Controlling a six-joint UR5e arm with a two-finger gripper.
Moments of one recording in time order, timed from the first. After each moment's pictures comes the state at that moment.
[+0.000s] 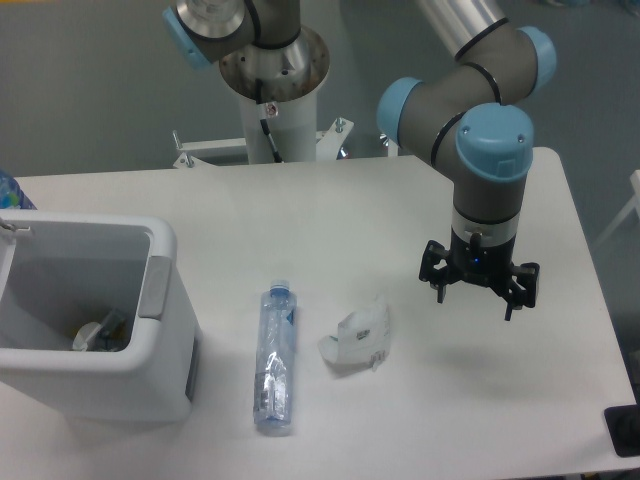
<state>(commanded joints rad) 2.63 -1.98 -1.54 -0.93 1.54 1.04</state>
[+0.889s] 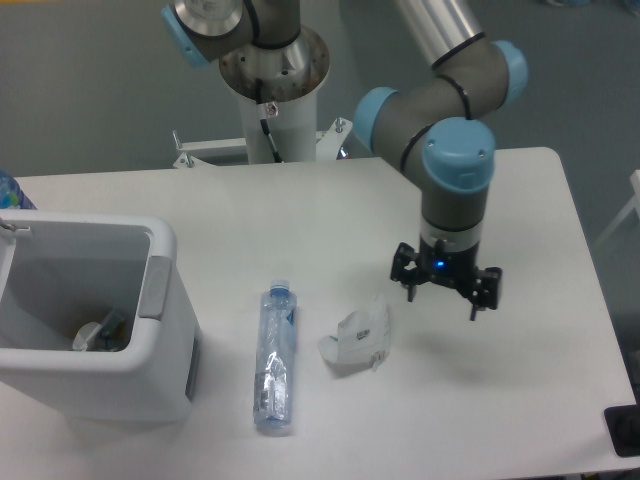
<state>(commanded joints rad) 2.54 -1.96 -1.72 -0.83 1.53 1.04</state>
